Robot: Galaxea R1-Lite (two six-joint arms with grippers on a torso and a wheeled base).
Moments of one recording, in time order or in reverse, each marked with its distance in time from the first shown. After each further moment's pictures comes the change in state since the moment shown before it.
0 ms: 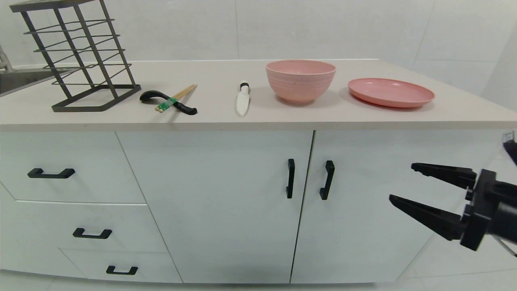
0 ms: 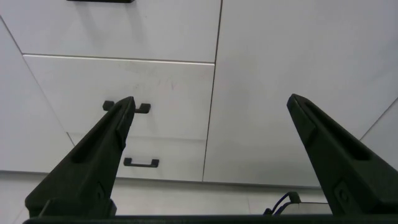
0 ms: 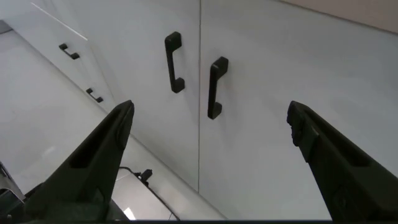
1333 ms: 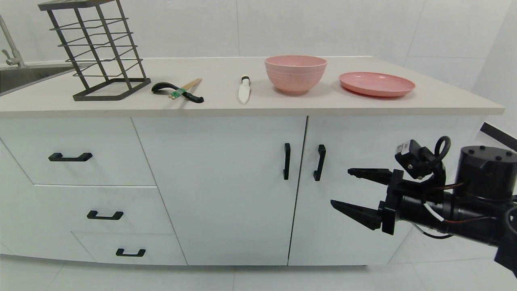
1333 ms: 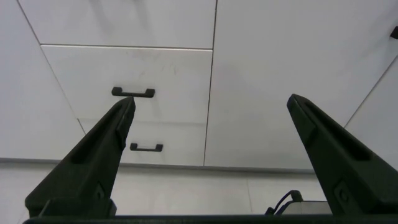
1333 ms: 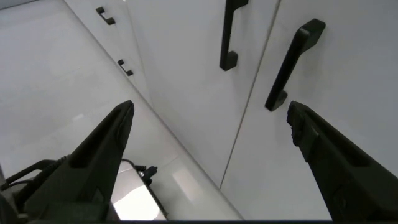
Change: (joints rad) left arm 0.000 0.000 0.000 0.000 -0.006 0.016; right arm 0.056 0.457 -0.022 -0.361 0.119 -0.066
